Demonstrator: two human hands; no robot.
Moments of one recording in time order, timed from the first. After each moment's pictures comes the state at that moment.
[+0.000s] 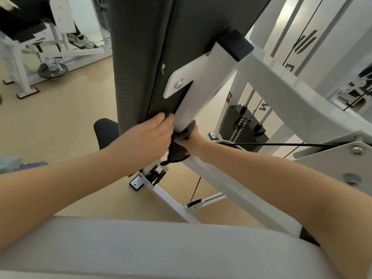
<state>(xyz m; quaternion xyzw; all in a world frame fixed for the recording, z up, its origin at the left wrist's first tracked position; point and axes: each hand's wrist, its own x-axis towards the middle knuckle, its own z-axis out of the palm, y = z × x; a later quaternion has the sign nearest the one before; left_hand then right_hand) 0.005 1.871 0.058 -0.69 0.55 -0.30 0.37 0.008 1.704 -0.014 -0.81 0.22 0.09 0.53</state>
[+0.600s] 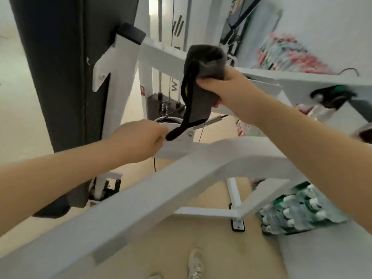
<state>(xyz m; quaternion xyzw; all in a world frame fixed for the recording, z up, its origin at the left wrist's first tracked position) -0.040 1.823 0.083 -0.74 0.66 0.06 -0.07 -0.190 1.687 0.157 -0.77 0.26 -0.22 0.54</state>
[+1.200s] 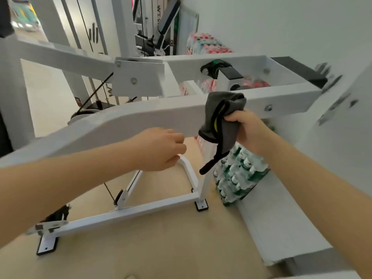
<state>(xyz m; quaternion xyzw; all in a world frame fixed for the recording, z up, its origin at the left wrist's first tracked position) -0.276 1.804 0.086 -0.44 0.89 -0.09 0.02 -0.493 1.728 0.113 -0.56 0.36 -0.36 0.65</state>
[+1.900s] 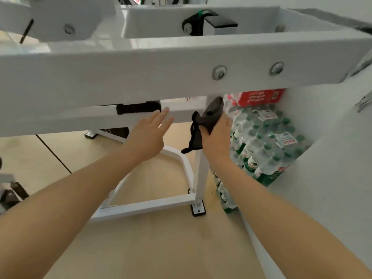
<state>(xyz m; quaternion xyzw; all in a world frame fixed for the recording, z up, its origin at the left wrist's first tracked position) -0.336 1.666 -0.094 -0.68 0.72 -0.10 -0.02 -0.508 1.613 -0.097 -0.66 0.52 -0.46 0.29</state>
